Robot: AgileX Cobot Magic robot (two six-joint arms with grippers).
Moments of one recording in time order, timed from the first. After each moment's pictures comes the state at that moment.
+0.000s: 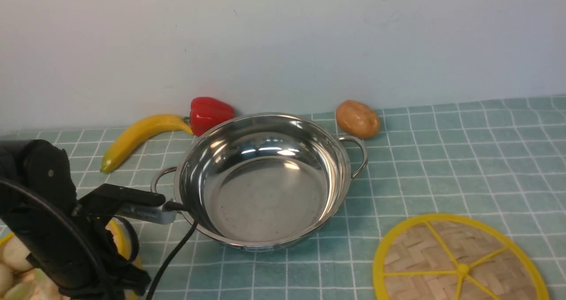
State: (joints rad) right arm 0.05 0.00 0.01 0.02 0.34 0.05; left arm -0.09 1.48 -0.83 -0.02 1.02 0.19
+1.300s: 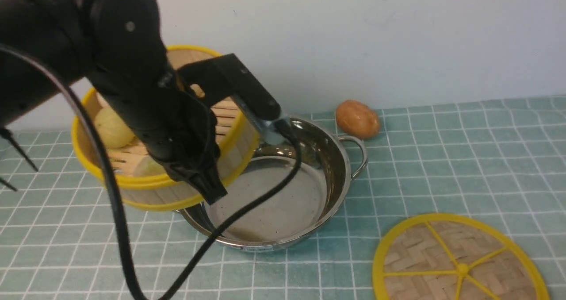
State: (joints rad) right arm 0.05 0.00 0.01 0.02 0.34 0.05; left arm -0.50 1.60 -1.45 0.08 1.24 0.53
